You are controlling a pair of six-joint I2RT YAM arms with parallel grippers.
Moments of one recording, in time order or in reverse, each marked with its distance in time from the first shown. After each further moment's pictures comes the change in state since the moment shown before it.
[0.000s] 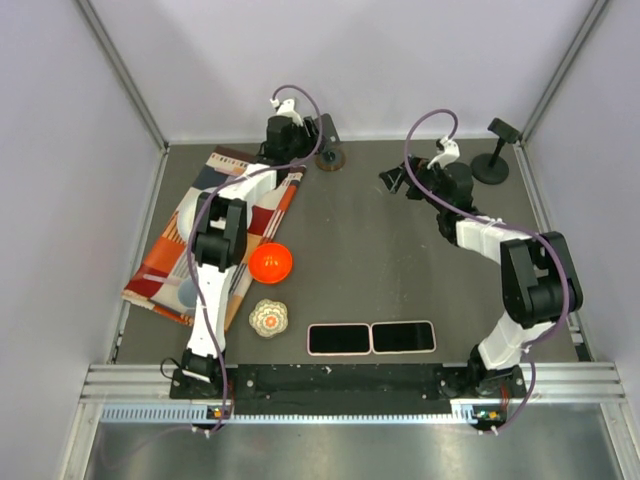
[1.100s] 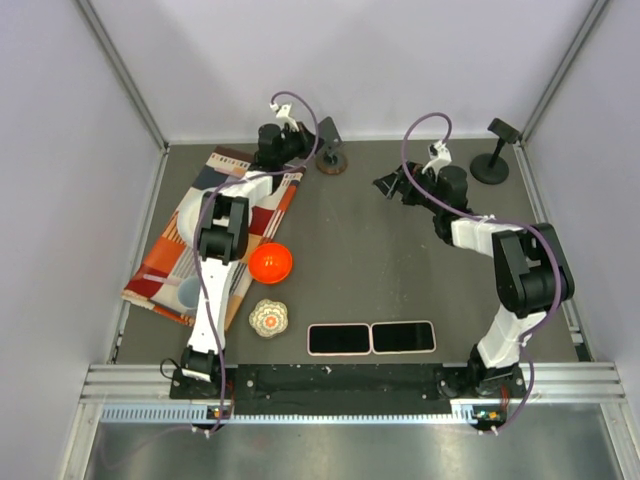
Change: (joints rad) left arm 0.051 0.183 0.081 0.304 0.295 -0.080; right arm -0.002 0.080 0.003 0.042 -0.092 0.072
